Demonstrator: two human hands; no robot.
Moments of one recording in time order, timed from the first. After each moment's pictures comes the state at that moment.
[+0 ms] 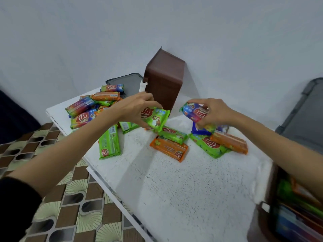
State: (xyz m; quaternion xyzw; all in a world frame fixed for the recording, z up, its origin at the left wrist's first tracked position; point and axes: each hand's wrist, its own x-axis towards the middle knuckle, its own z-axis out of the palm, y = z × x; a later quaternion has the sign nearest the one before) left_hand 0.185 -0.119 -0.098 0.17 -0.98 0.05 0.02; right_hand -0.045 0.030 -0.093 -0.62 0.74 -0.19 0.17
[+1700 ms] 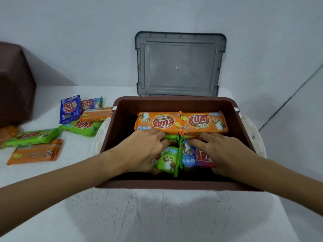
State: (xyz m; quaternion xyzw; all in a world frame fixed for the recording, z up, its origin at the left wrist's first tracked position) left_hand -0.003 0.209 -0.136 -0.16 -0.98 0.10 -0.06; right_hand -0.079 0.405 -0.123 -0.50 0.85 0.14 0.13
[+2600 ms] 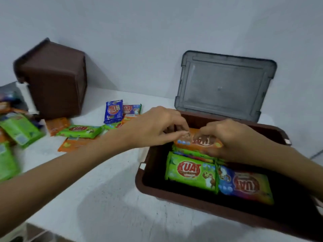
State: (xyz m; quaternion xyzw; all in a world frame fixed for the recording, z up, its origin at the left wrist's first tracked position) left_hand 0.012 0.142 -0.079 -0.12 -0.97 -0.19 0.09; right_hand -0.095 0.320 -0.077 -0.57 0.82 0.00 0.07
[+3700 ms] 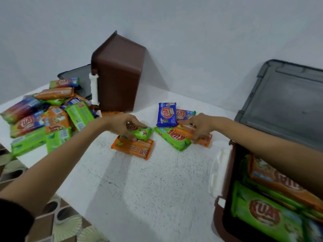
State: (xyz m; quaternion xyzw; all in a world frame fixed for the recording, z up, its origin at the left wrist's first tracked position) left_hand 0.107 -0.121 -0.174 0.21 -0.93 -0.25 -0.15; right_hand -0.119 0.058 -0.157 -0.60 0.76 0.10 0.25
